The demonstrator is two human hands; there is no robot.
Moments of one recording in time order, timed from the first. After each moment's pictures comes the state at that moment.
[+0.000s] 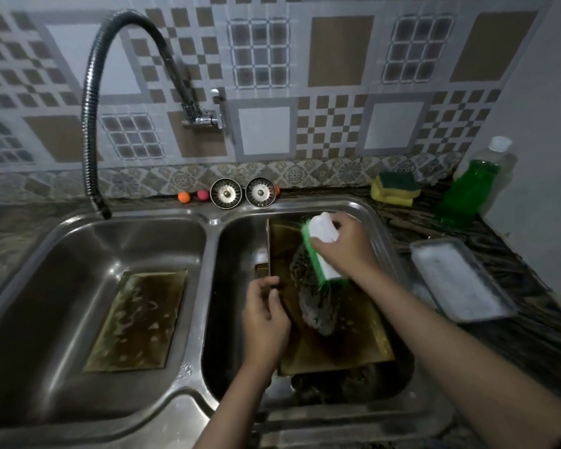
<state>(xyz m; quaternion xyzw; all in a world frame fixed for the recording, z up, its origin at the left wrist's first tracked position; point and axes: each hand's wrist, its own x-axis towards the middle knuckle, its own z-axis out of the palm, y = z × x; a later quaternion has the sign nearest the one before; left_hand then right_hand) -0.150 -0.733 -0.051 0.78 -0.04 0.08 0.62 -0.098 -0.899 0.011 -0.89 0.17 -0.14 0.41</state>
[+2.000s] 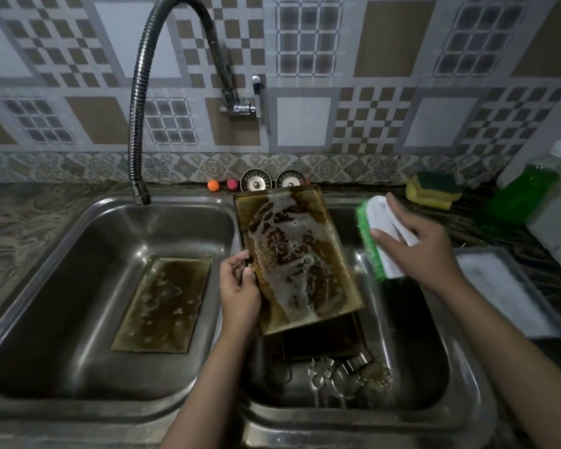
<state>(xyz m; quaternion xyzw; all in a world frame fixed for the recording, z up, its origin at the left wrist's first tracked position) -0.100 -0.675 -0.040 0.68 0.09 0.07 0.72 -0.131 -0.928 0.034 -0.86 0.06 -0.18 0.48</state>
